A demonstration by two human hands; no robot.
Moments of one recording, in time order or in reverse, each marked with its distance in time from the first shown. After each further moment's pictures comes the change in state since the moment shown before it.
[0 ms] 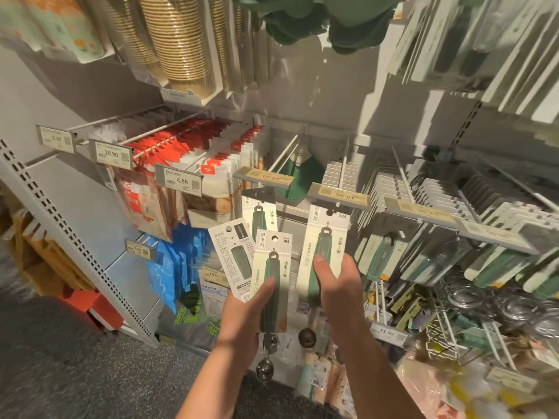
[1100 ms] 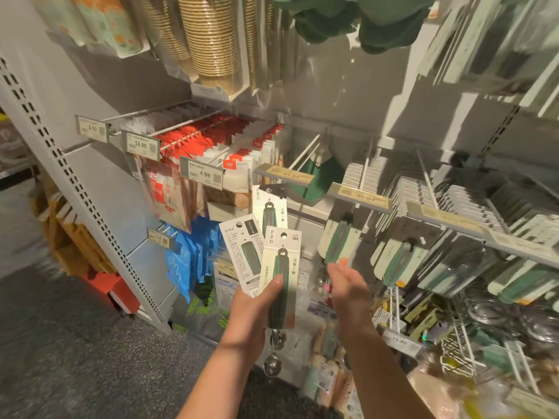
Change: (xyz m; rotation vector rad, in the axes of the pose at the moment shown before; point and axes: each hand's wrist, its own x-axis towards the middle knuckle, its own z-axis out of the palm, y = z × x) left_hand -0.009 0.006 -0.002 0.002 0.052 0.024; right_hand 0.011 0.027 0.007 0.059 -0.096 0.311
